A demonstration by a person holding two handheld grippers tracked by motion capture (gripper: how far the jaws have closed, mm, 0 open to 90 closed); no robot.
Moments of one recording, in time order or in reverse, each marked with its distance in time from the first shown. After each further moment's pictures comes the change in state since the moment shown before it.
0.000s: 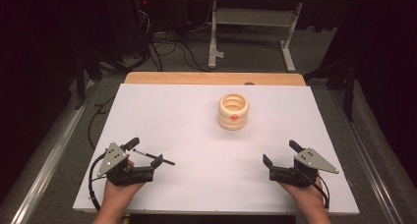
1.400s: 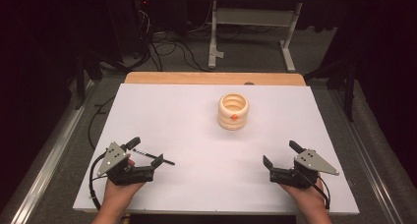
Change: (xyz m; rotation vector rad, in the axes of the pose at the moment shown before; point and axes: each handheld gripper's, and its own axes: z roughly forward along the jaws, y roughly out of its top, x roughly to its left) left arm 0.002 0.000 0.001 -0.008 -0.013 -0.004; right arm 0.001 -0.001 -0.002 -0.003 0.007 -0.032
